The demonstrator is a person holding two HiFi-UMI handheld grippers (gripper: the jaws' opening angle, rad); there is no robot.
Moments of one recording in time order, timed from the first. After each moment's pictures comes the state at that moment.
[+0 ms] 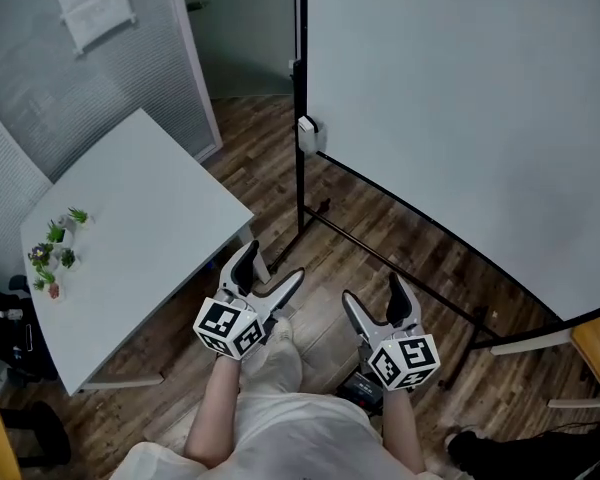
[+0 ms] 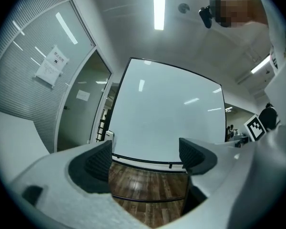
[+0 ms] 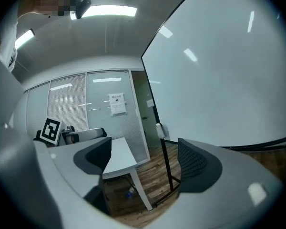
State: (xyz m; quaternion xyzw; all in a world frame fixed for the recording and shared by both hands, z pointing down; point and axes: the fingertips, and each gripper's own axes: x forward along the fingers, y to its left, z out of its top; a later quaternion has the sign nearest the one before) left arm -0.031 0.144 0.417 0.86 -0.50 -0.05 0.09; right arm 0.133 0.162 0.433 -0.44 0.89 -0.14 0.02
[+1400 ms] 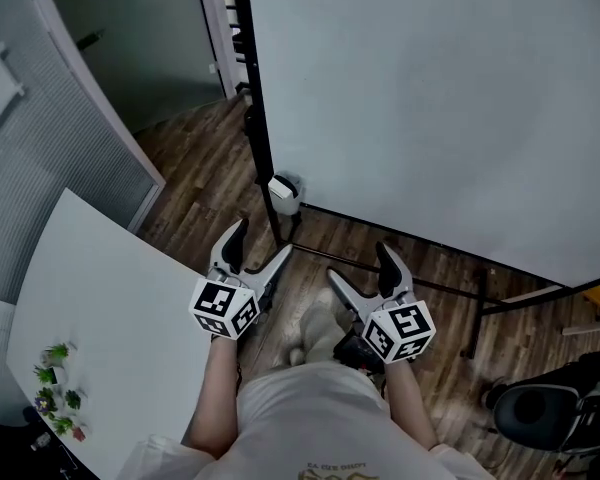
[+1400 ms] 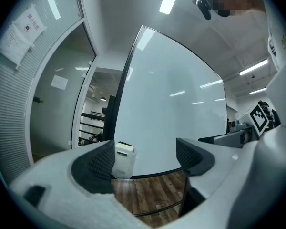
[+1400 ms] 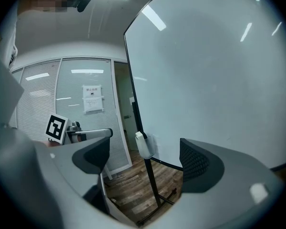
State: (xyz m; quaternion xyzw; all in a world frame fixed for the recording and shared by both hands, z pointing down) left arm -0.090 -0.162 0.430 0.92 -0.39 0.00 0.09; right arm 0.047 -0.100 0.435 -0.53 0.84 -0.14 -0.01
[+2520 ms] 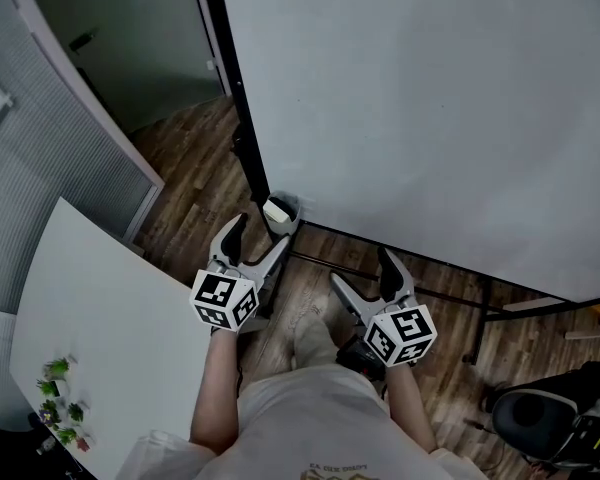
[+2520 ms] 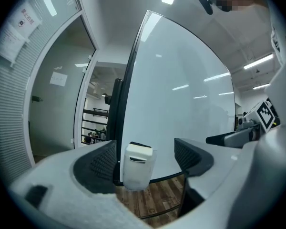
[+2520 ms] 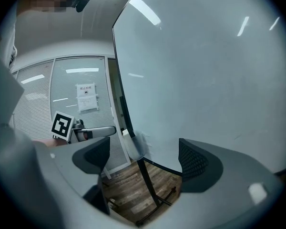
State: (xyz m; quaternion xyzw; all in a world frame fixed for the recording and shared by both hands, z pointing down) left arm -0.077 -0.242 0.455 0.91 -0.40 0.03 0.09; right arm 0.067 -0.159 0.460 -0.54 0.83 -0.17 -0.01
